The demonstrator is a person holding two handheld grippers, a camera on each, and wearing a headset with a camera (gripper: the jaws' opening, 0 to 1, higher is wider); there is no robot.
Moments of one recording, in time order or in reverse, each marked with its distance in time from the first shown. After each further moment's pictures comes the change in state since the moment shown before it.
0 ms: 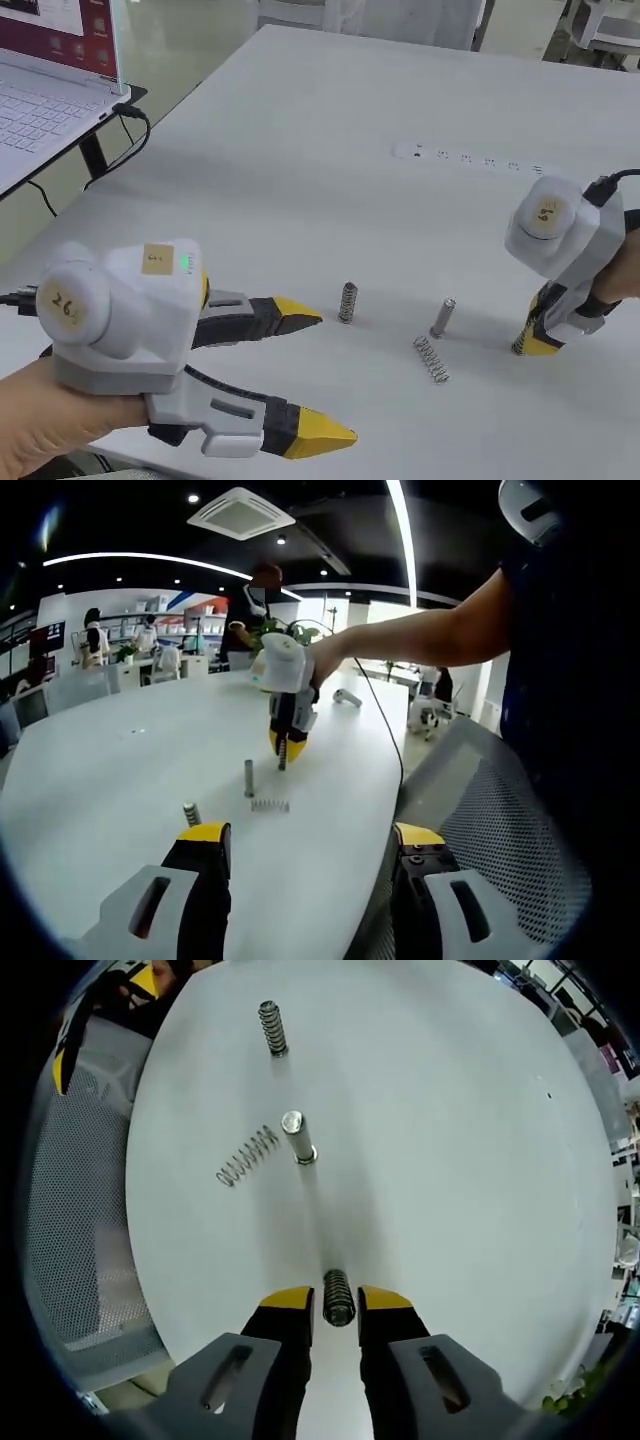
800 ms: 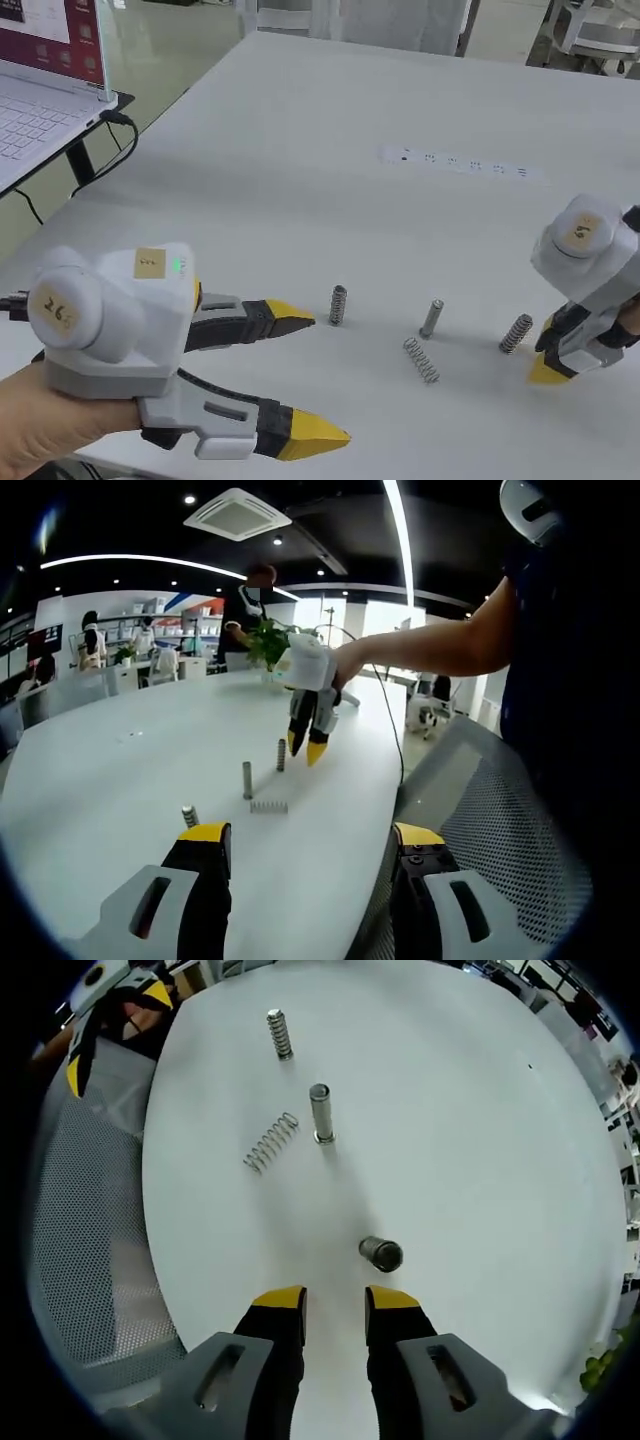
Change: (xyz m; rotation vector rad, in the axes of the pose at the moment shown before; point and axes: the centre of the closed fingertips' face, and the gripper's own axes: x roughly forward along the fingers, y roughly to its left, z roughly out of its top) left arm 0.001 -0.001 0.001 0.011 -0.002 -0.008; right arm -0.006 0.032 -0.019 0.133 -0.098 0.022
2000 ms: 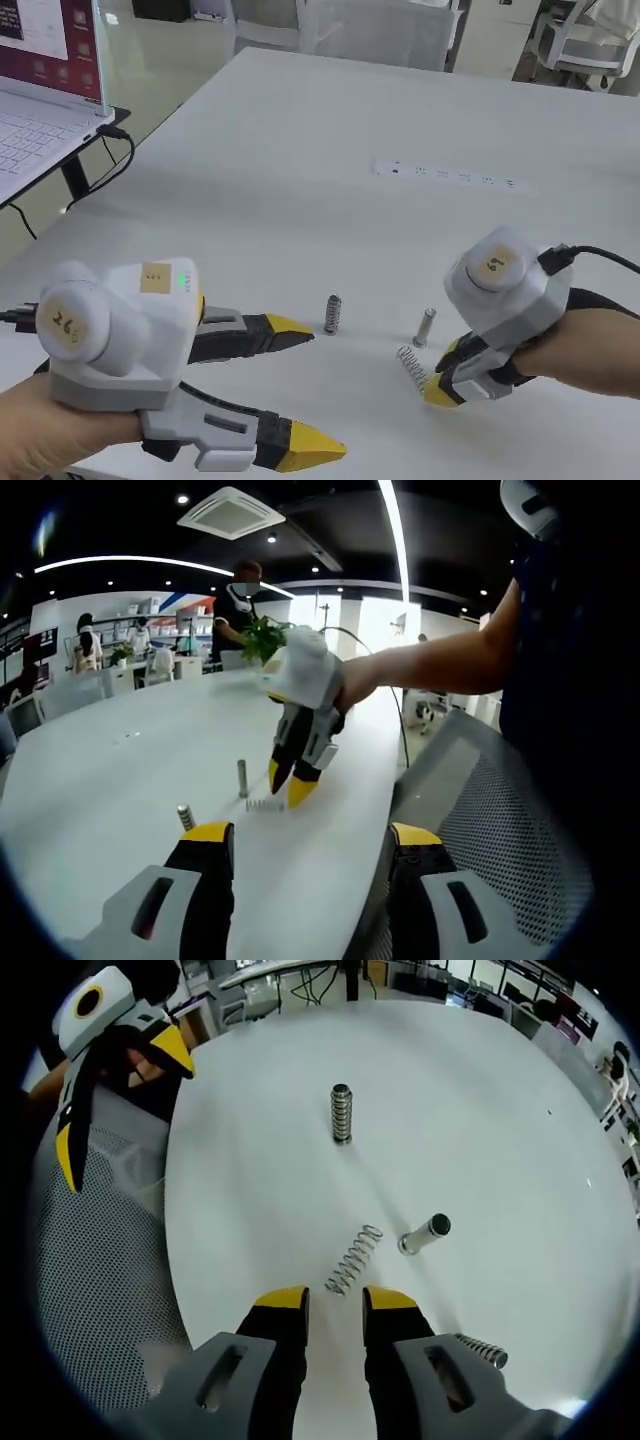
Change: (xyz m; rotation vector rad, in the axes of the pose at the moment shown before) left arm -0.001 -0.005 -0.003 0.020 0.015 -0.013; right arm 0.027 0.051 0.085 0.090 -0.221 0.002
